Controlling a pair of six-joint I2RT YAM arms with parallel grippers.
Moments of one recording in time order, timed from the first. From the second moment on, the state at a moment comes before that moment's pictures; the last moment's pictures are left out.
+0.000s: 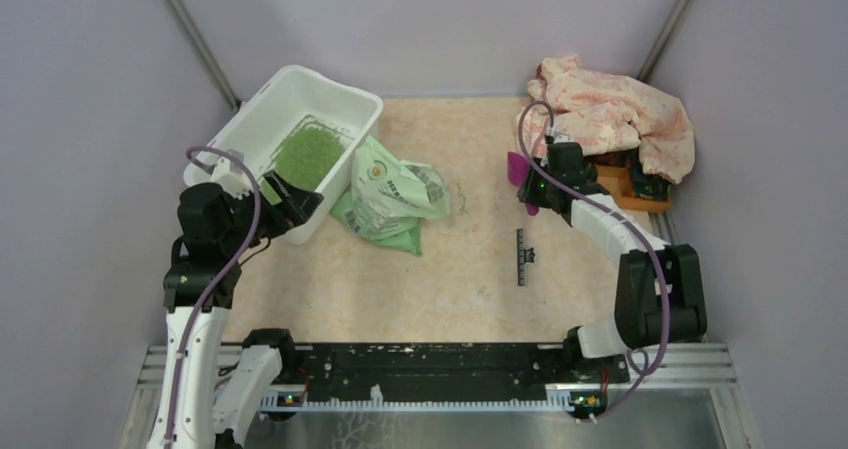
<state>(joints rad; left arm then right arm) -0.01 0.68 0.93 -0.61 0.32 -0.54 0.16 1.39 0.88 -0.20 -0.06 0.34</state>
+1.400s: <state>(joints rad) -0.01 0.77 0.98 -0.59 0.36 -0.53 0.59 1.98 1.67 -0.20 -0.71 -0.08</state>
